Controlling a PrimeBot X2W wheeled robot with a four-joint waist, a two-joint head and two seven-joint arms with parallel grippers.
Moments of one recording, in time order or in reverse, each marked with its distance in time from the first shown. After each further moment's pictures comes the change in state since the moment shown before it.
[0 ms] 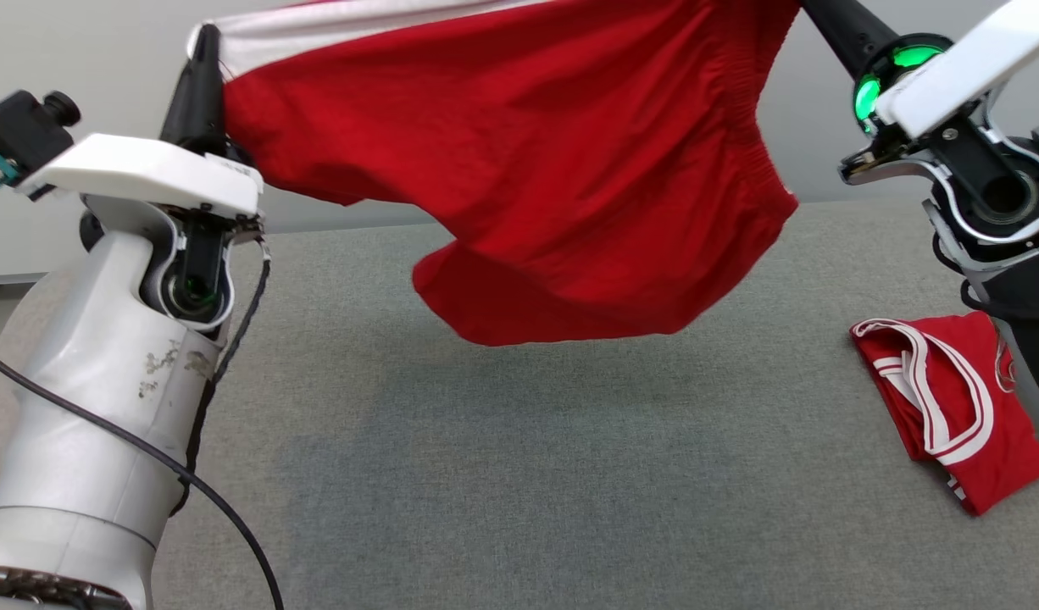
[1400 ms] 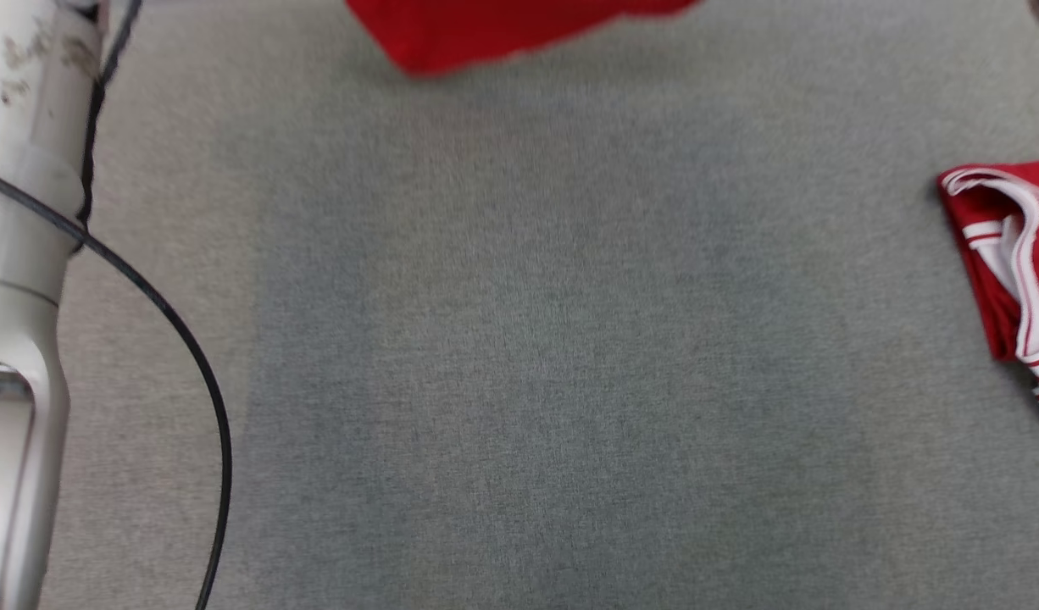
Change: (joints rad) left arm -0.545 -0.023 0.019 0.240 0.194 0.011 0.007; right arm -0.623 -0.022 0.579 0.352 -0.354 0.000 -0.431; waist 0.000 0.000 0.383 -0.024
